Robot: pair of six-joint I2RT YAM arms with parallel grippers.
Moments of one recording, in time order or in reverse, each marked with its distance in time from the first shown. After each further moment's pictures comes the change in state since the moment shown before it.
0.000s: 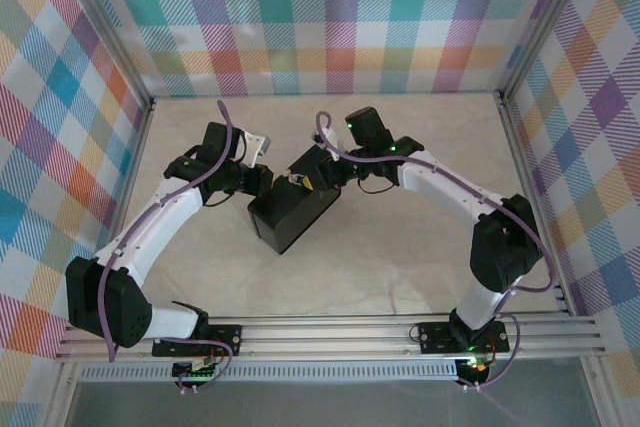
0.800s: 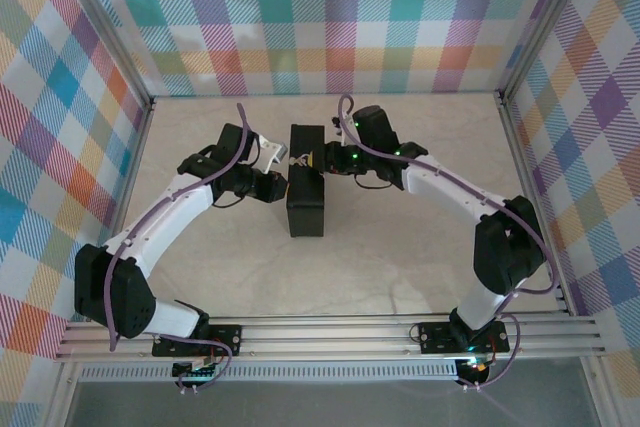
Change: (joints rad) left arm -0.065 0.055 0.019 -0.029 0.101 0.023; right arm -0.002 -0.029 -0.089 0.239 0.199 0.505
